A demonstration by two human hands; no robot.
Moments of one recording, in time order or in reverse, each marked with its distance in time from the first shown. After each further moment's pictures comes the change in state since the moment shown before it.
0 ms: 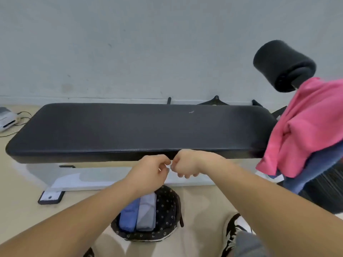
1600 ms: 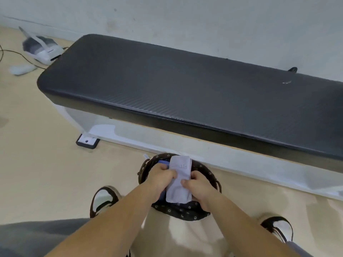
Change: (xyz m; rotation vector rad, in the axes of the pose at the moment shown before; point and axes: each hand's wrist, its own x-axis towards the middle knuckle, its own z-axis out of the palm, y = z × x) left_hand -0.010 -0.157 0.102 -0.949 0.039 -0.987; right_hand 0.166 0.018 0.215 0.964 -0.112 0.208
